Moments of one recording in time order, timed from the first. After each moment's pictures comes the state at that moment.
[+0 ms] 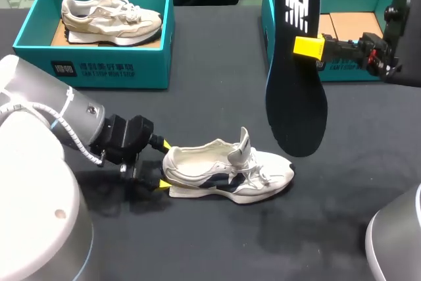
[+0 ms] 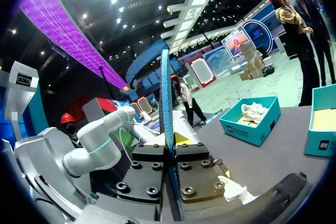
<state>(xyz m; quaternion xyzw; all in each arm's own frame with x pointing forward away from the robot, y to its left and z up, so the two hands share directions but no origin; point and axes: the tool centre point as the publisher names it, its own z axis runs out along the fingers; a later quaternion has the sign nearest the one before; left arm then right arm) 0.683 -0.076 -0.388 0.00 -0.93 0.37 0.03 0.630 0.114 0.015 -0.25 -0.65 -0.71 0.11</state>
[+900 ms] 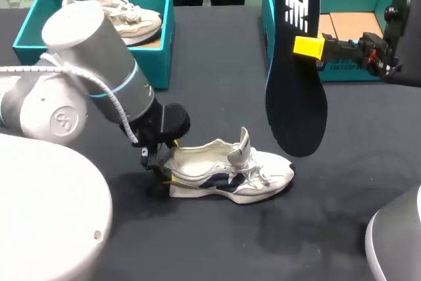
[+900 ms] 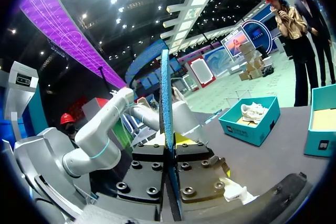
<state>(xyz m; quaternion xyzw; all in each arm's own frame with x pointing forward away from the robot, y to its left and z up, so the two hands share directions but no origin) 0.681 -0.084 -0.359 0.01 -0.99 0.15 0.03 0.630 0.114 0.016 -0.25 -0.65 -0.70 0.11</state>
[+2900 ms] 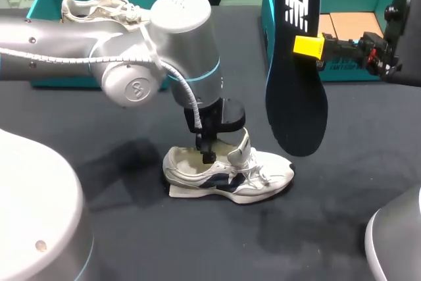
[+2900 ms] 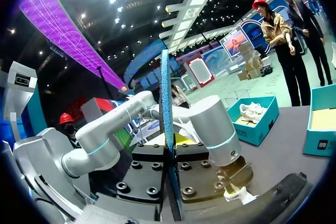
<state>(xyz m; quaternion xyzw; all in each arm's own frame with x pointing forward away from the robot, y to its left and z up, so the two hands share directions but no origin) 0.727 -0.171 -0.389 -0.03 -1.00 0.07 0.03 0.631 0.114 0.016 -0.26 -0.65 -0.70 0.10</state>
